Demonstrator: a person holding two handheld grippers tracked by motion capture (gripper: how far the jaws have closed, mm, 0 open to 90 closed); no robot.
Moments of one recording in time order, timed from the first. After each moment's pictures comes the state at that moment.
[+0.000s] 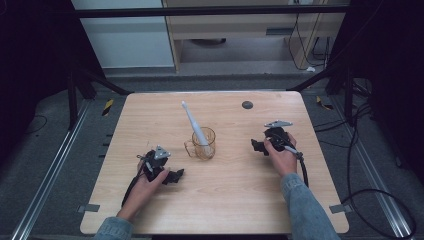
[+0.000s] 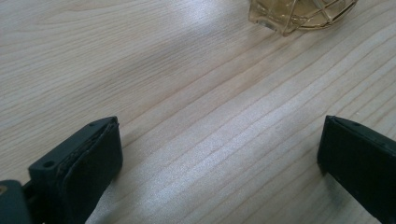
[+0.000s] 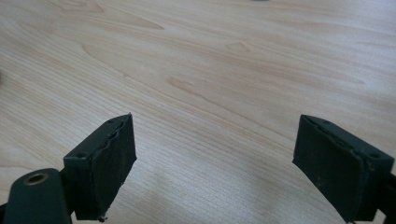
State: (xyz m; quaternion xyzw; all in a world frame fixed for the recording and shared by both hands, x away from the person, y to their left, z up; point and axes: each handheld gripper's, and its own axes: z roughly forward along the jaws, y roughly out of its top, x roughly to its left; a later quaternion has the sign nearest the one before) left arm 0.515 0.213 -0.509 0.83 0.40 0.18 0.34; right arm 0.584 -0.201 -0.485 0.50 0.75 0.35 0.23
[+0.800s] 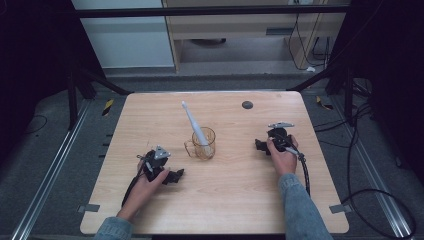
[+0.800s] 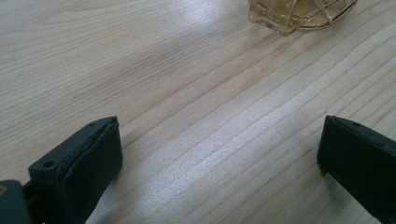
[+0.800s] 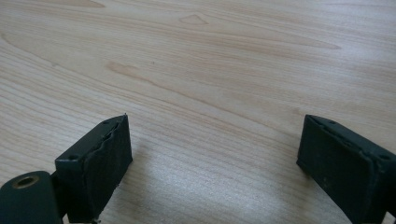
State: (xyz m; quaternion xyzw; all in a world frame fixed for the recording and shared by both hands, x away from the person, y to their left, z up) left arm 0.515 0.213 -0.509 0.83 0.40 0.18 0.34; right arm 0.599 -0.215 -0.510 0.55 0.73 0.33 0.24
